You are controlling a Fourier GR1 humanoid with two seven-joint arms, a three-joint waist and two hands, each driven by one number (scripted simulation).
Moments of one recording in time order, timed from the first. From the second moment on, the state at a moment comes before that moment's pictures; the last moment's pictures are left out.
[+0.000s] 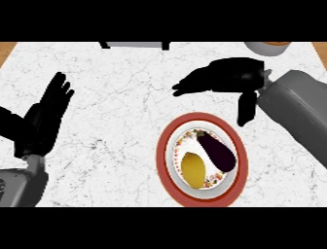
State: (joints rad) left arm -0.21 0.30 -0.08 -1.56 0.25 0.22 0.20; right arm -1.02 -0.54 0.72 -1.04 0.44 0.50 -0.61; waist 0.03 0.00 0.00
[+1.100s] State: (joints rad) left arm -0.18 0.29 -0.02 -1.56 0.23 0.18 0.21; right arm -0.93 -0.59 0.90 -1.33 0.85 0.55 -0.51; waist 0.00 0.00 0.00
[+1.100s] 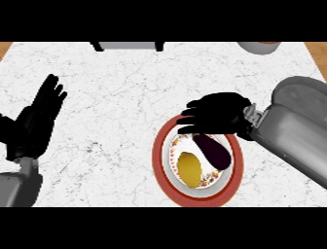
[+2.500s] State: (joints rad) left arm -0.16 0.24 0.04 -1.59 0.19 0.11 0.22; right arm -0.73 -0.31 0.80 -1.15 1.28 0.53 -0.51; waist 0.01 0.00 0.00
